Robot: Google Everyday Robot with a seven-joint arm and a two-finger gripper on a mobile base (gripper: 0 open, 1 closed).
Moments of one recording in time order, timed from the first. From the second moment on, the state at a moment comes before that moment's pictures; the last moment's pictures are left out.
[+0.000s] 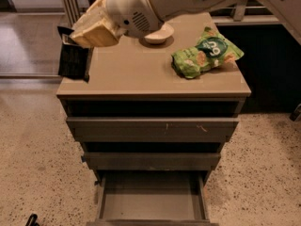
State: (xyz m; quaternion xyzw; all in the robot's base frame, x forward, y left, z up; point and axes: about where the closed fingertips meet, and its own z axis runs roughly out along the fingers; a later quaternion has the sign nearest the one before) arm 0.490 0.116 1.047 -0.66 0.54 0.27 0.45
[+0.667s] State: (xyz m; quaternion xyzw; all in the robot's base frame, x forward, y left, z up) arm 0.498 0.093 1.023 -0.63 0.57 0.25 0.46
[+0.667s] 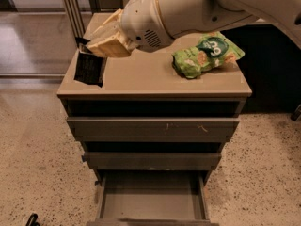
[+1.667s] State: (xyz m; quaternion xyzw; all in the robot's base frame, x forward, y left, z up) arm 0.454 0.018 0.983 -0.55 0.63 0.16 0.52
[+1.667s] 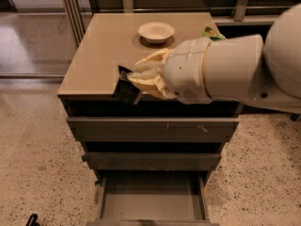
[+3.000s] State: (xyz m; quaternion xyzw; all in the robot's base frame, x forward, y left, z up) arm 0.479 -0.043 0.876 -0.45 0.69 0.16 0.55
